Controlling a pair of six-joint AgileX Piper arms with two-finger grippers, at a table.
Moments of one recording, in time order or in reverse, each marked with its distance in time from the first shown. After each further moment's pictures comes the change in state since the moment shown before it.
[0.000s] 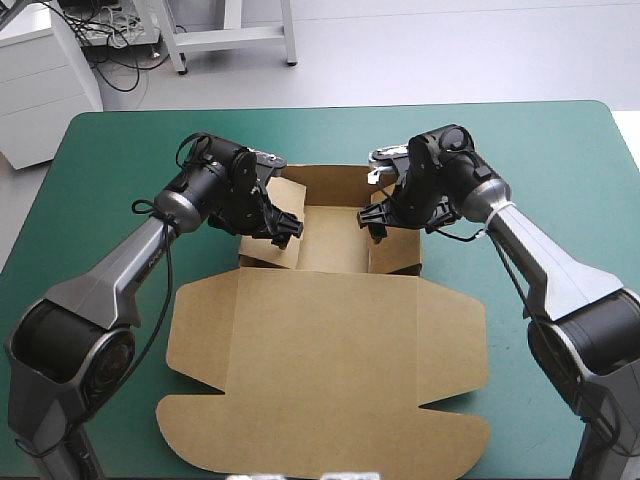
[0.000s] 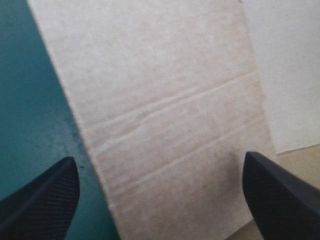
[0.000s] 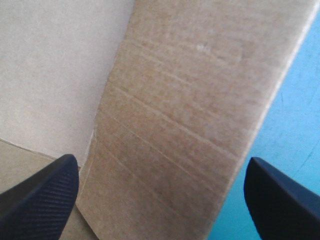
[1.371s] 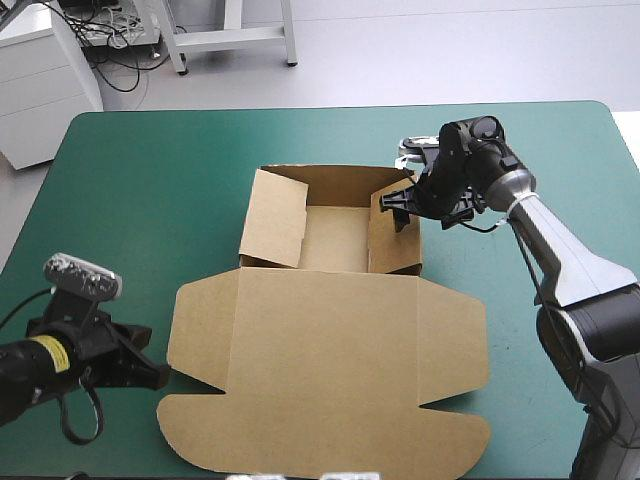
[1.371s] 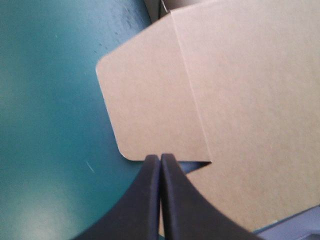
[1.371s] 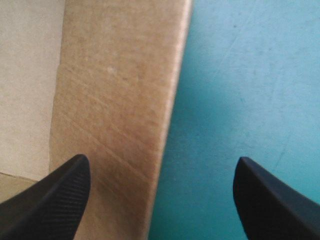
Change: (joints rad) left arm 0.000 -1.136 0.698 -0.030 0.019 0.016; right arm -0.114 0.026 -0.004 0.068 -0.006 0.010
